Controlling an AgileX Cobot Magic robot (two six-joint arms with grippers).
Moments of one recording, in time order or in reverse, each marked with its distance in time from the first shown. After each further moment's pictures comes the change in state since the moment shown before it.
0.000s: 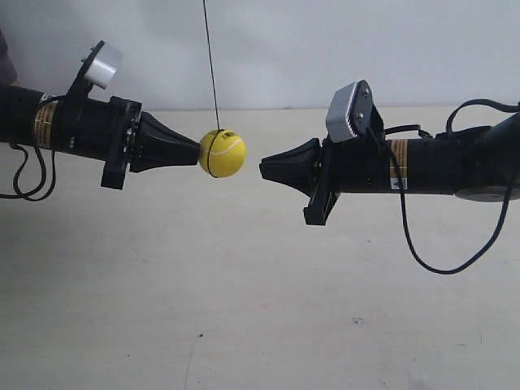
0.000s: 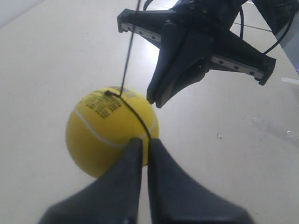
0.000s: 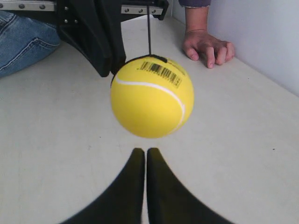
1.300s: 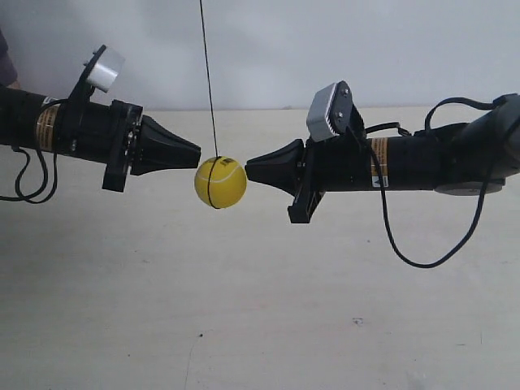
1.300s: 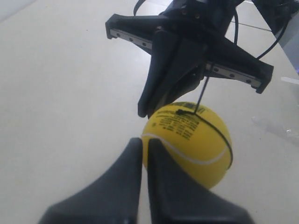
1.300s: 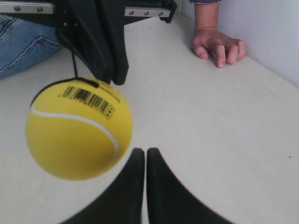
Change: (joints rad) left arm -0.002 0.011 0.000 0.002 0.000 0.000; right arm 0.039 0.046 -0.069 -0.016 0.020 0.042
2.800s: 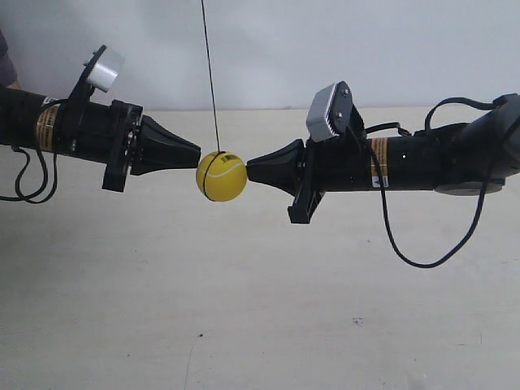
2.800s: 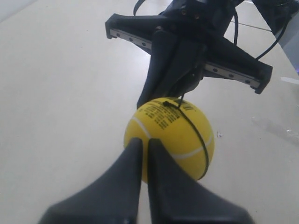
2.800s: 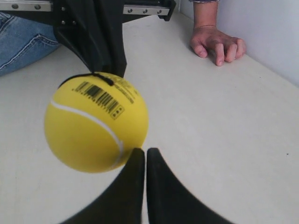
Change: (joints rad) left arm 0.000 0.000 0.000 0.000 0.000 0.000; right arm 0.000 0.000 0.000 -0.002 0.006 0.000
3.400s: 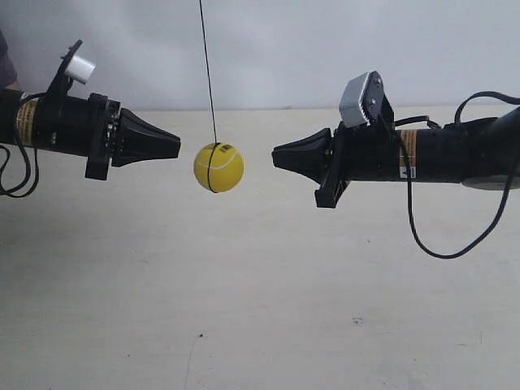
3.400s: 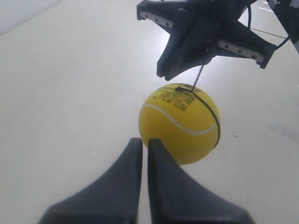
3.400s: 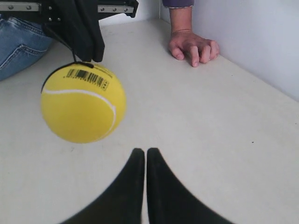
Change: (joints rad) left arm 0.070 0.000 -0.008 0.000 0.000 -0.030; right arm -0.093 0.000 0.000 -0.021 -0.050 0.029
